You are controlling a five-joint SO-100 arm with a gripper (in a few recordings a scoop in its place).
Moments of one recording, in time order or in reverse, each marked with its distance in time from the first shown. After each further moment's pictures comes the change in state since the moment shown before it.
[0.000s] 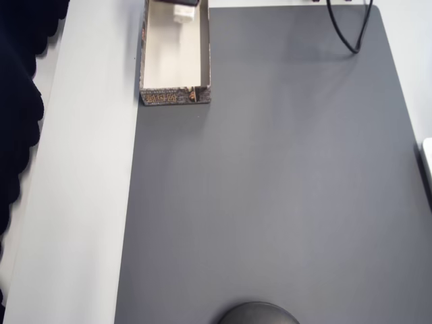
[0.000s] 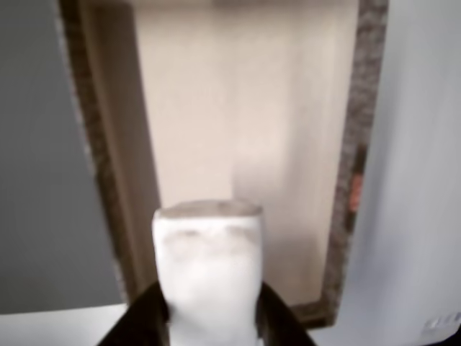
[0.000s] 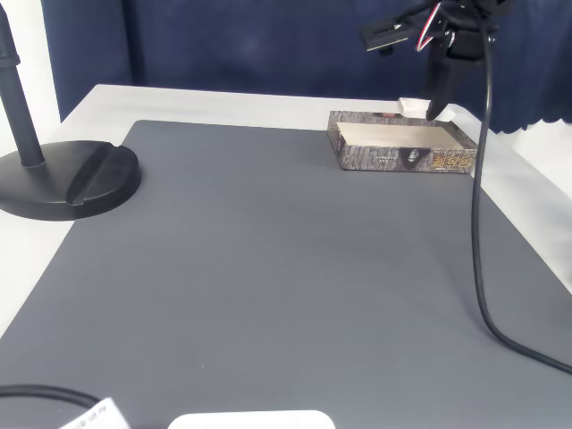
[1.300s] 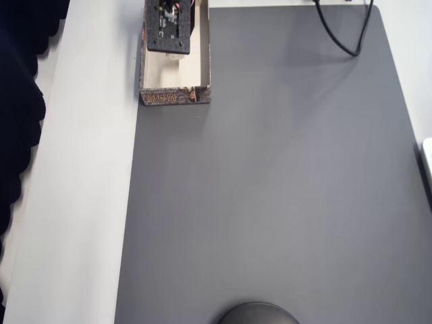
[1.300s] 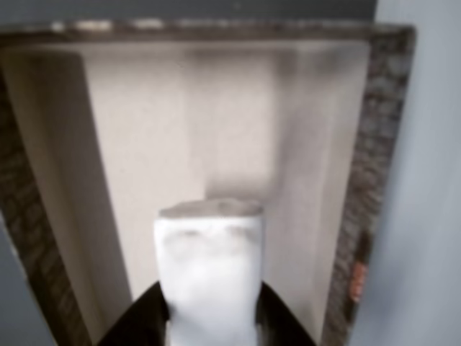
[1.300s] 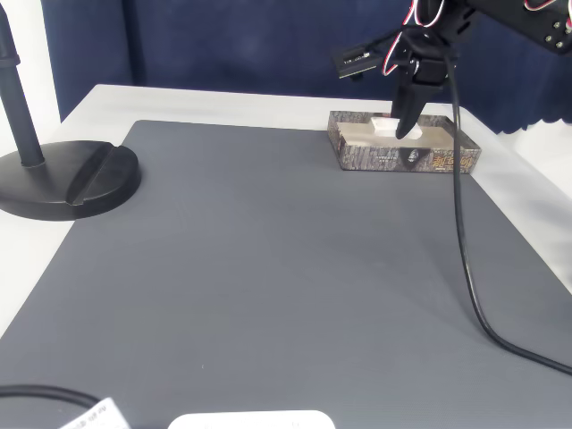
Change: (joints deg) arm -2.7 -14.8 -14.8 0.0 -2.7
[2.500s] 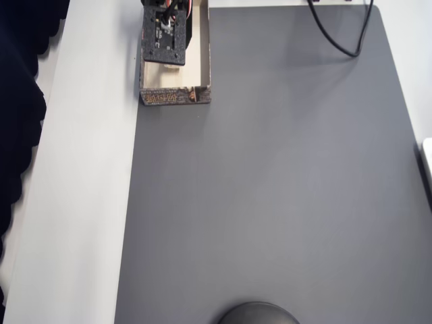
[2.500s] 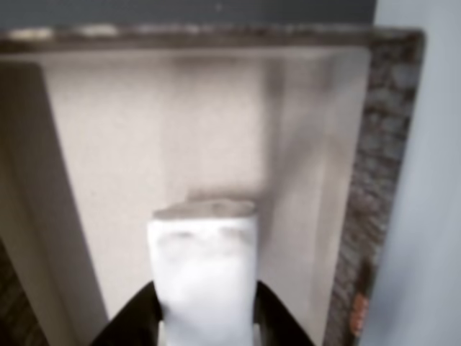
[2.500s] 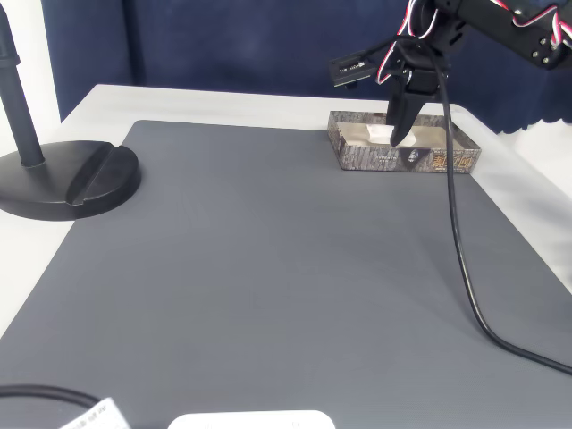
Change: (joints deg) arm 0.1 -6.4 -7.0 0.0 -0.2
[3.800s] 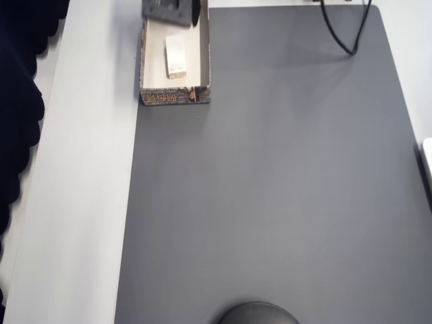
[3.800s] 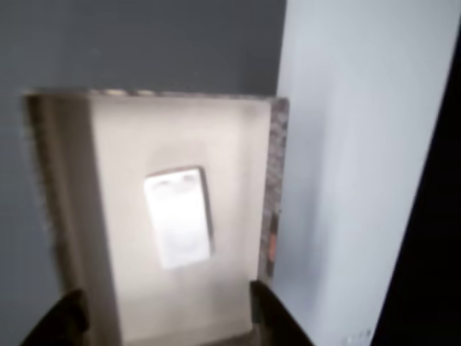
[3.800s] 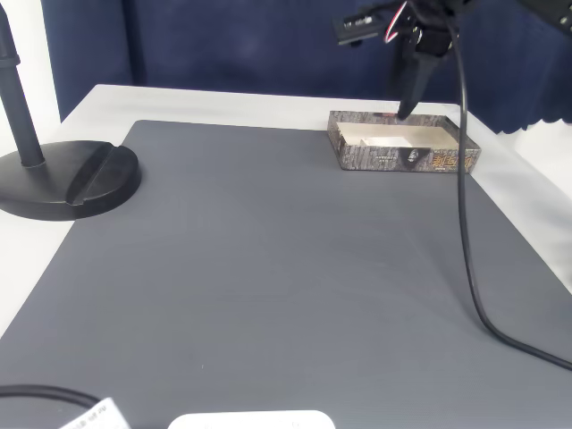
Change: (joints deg) arm -2.5 20.4 13.7 -2.4 2.6
